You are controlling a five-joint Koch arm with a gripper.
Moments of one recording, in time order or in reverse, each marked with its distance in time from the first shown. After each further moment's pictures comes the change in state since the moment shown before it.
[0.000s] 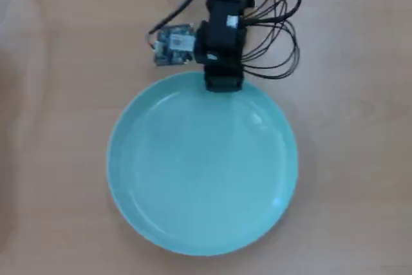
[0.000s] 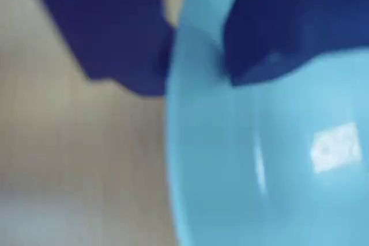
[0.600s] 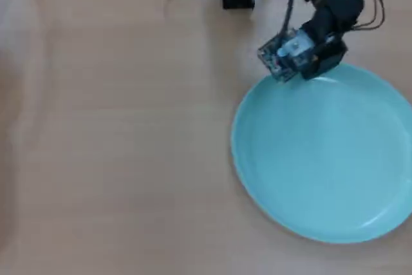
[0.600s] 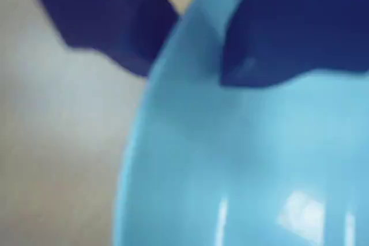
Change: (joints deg) arm -41.6 1.3 -3.7 0.1 13.8
